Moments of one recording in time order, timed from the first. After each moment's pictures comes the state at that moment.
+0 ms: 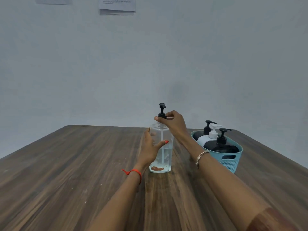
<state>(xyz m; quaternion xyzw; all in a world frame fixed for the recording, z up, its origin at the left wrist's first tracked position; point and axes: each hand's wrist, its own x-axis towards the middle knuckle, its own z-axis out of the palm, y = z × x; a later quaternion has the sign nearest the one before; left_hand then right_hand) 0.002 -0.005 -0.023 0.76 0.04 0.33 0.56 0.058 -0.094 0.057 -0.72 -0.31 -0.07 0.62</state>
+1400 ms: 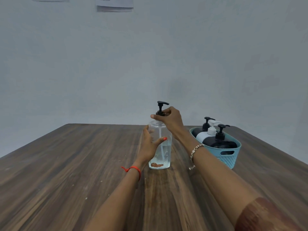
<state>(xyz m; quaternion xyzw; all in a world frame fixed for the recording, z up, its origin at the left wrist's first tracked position) 0.005 -0.004 -0.027 0.76 0.06 0.33 0.56 0.056 -0.090 0.058 -0.69 -0.31 -0.05 0.65</state>
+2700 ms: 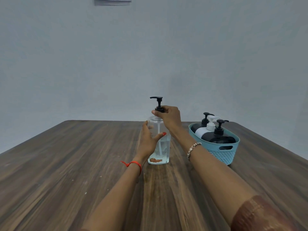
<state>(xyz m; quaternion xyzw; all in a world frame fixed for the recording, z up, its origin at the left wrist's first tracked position) 0.006 -0.008 -0.027 0.76 0.07 0.33 0.56 0.051 -0.086 0.052 -0.67 -0.31 -0.08 0.67</state>
